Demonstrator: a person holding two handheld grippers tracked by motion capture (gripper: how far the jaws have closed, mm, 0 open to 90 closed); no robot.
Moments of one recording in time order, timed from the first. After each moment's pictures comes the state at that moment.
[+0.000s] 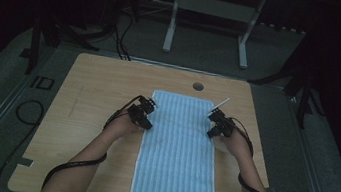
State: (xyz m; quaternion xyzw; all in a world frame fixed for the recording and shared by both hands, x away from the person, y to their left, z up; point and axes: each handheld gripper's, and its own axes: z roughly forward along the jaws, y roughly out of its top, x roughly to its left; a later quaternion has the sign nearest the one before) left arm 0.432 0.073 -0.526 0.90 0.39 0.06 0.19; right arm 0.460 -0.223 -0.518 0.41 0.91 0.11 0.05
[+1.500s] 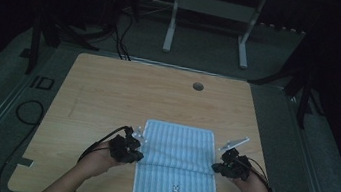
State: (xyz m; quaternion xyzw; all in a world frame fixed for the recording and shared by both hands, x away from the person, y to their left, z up) left arm 0.293 0.094 -0.504 0.92 0.30 0.02 0.26; right arm 0.314 -0.261 -0.499 0.34 0.92 0.21 0.04
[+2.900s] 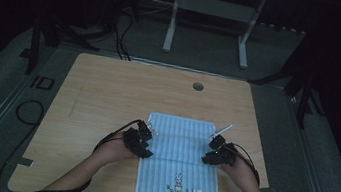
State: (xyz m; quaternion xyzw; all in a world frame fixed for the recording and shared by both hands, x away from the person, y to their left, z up) left arm 0.351 0.068 -0.524 0.93 0.30 0.02 0.23; right arm 0.367 -0.232 -0.518 0.34 0.92 0.17 0.02
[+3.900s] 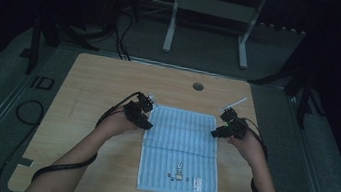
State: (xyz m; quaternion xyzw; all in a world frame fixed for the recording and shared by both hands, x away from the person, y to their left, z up) left arm 0.416 0.082 -0.473 0.91 0.35 0.07 0.21; right arm 0.433 -0.246 -0.462 0.40 0.90 0.19 0.05
